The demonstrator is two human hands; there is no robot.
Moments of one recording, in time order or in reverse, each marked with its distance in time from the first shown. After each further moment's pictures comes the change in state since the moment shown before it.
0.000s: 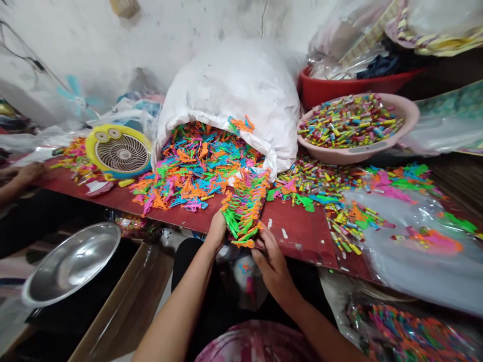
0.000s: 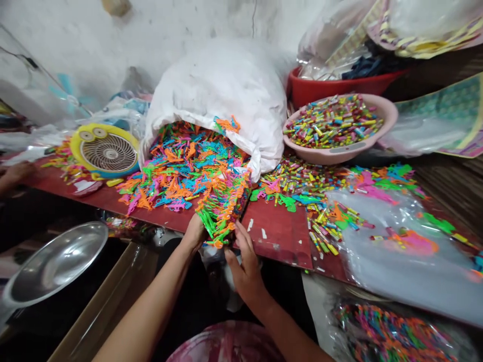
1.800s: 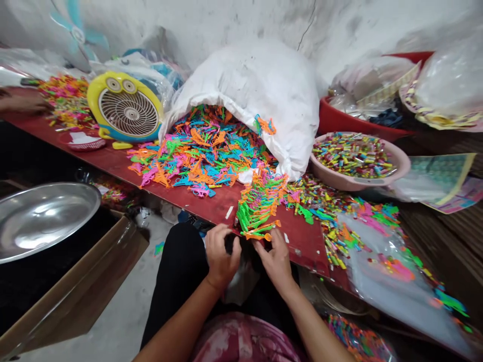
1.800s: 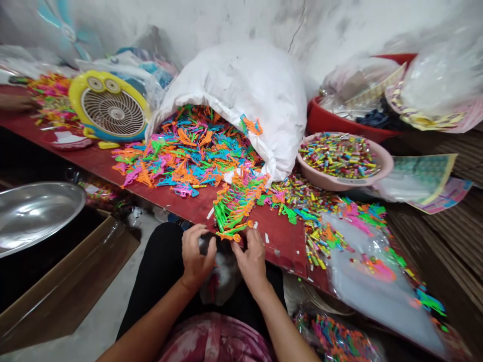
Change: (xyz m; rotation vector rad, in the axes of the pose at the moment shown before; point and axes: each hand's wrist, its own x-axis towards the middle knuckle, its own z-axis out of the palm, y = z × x) left_hand -0.090 -0.038 -0.030 0.752 0.371 0.805; right_hand 0.025 0.017 0.000 -0.562 -0.060 -0.130
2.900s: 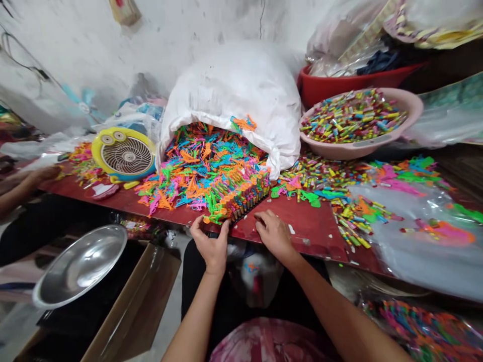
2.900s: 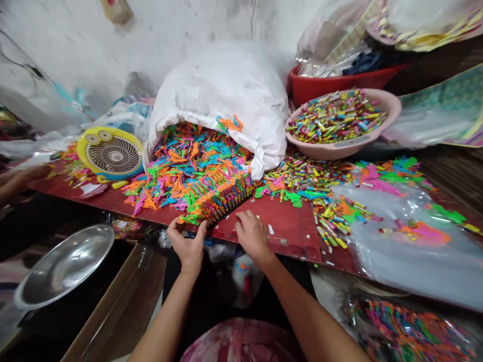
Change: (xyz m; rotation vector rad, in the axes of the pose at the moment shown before) left_hand 0.049 -0.023 0.006 0.025 0.226 -0.196; right_hand 0.044 0.010 0.006 -0.131 -0.086 0.090
